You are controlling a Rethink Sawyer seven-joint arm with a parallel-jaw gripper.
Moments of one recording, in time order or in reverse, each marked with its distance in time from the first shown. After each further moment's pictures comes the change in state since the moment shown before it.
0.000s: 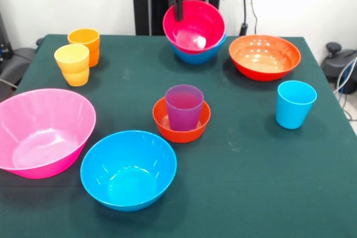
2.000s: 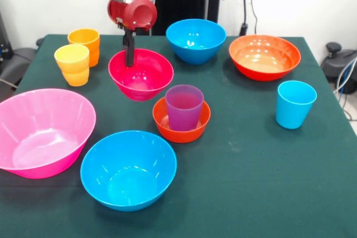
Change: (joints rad) arm -0.104 0.172 -0.006 0.006 -0.025 -0.536 0.000
